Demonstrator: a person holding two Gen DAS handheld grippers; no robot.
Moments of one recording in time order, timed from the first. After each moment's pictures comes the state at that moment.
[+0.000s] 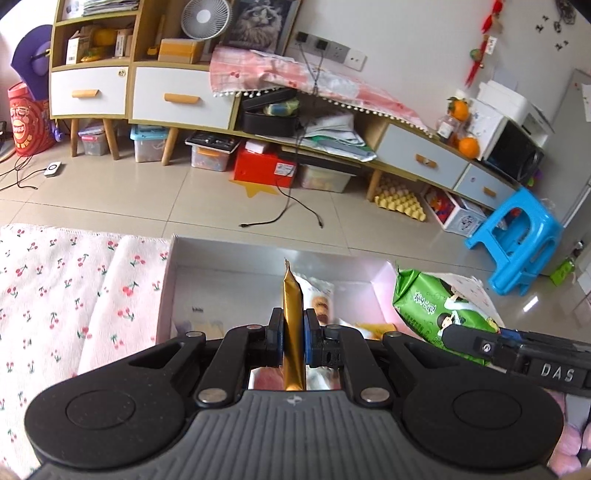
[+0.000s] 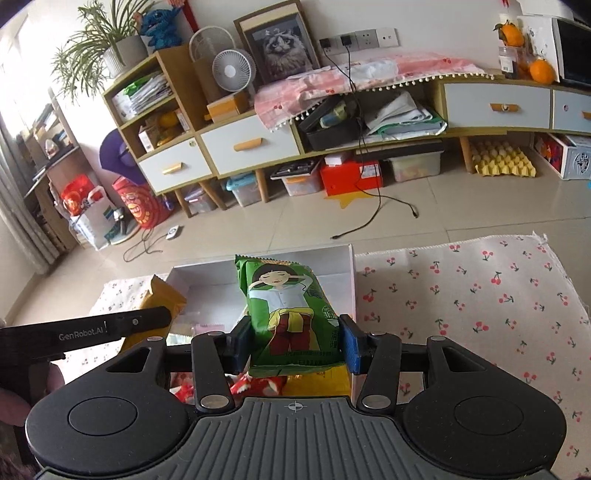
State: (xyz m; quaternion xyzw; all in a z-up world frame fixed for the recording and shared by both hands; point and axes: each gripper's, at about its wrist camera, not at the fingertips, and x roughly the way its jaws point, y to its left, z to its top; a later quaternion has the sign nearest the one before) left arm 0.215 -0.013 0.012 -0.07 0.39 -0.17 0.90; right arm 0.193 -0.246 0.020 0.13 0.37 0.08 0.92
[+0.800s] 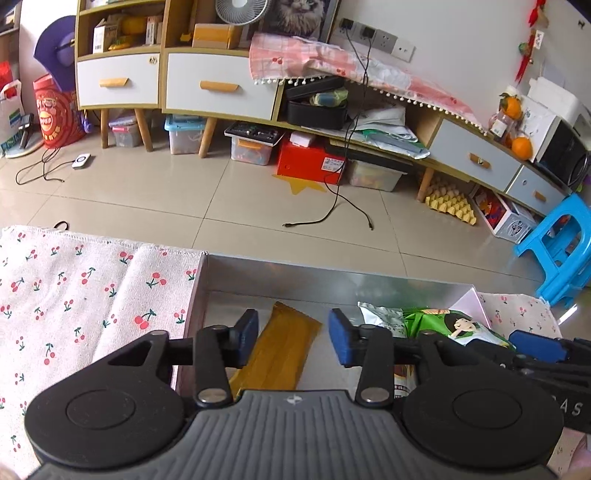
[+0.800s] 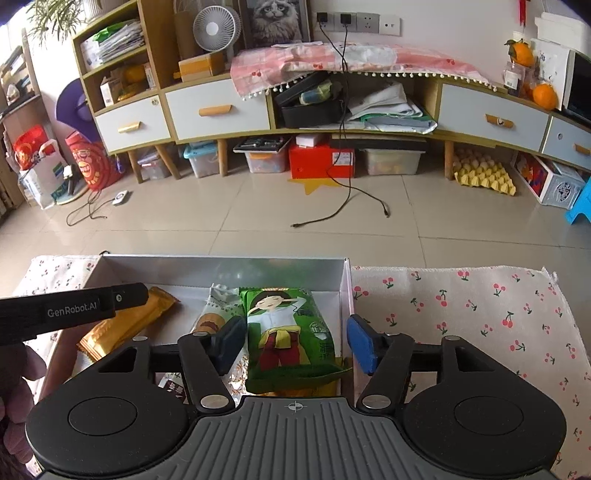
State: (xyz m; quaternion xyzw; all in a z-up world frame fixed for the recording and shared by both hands) left arm 0.247 -0.004 -0.008 -0.06 0.40 -0.11 0.91; right arm 0.251 -0.214 -0.004 0.06 0.40 0.02 0.91
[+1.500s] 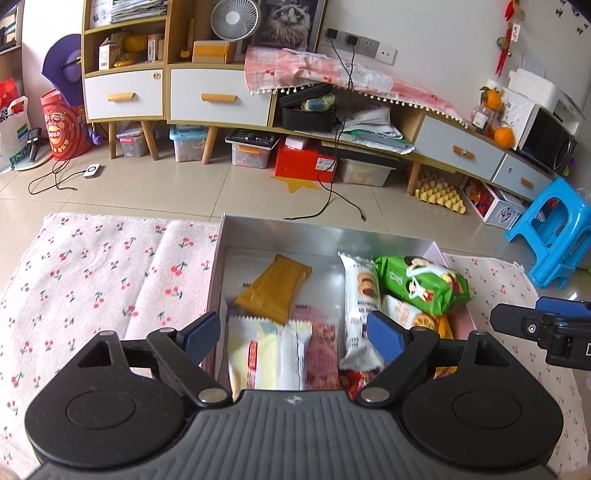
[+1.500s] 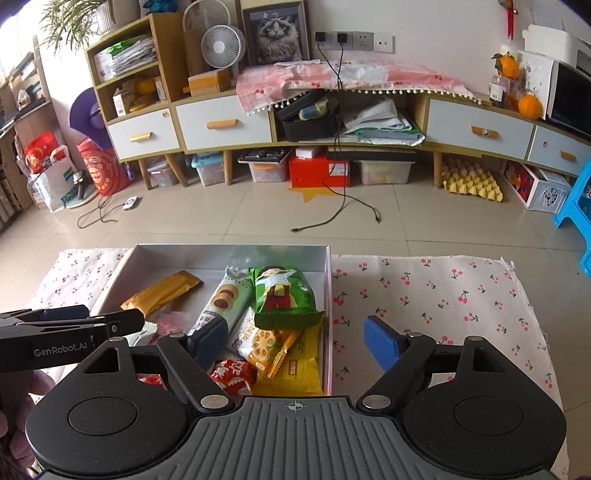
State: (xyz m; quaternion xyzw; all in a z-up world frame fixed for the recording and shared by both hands) left arm 0.184 0.002 0.011 -0.04 0.39 -0.11 0.91; right arm 0.181 -0.221 0.034 0.05 0.39 0.03 0.92
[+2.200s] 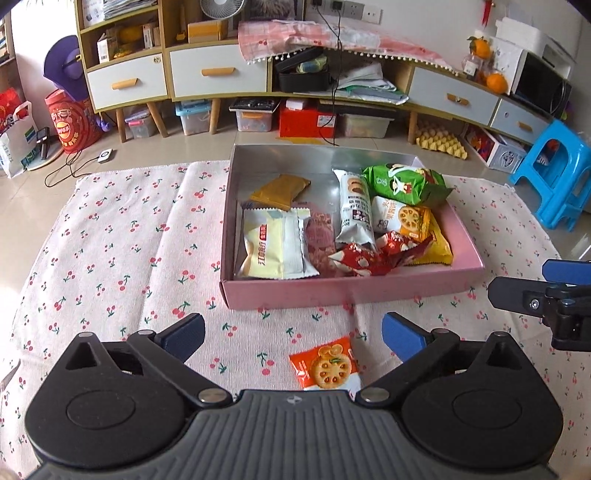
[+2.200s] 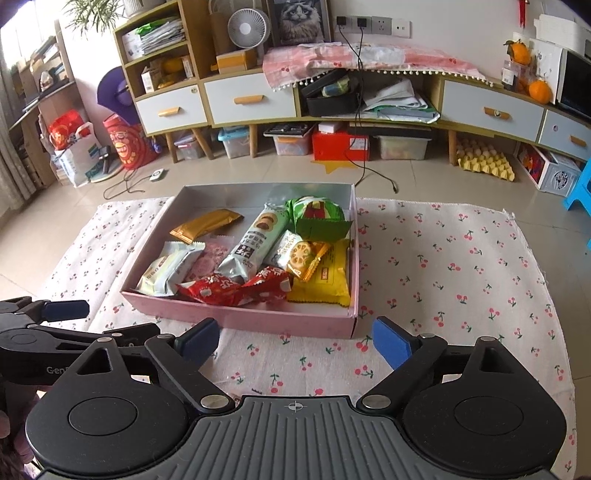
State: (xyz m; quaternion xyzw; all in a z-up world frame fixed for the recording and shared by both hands) left arm 0.125 -0.002 0.002 0.03 0.44 -0.10 0.89; right arm 0.104 -0.209 0.026 0.05 0.41 0.06 0.91
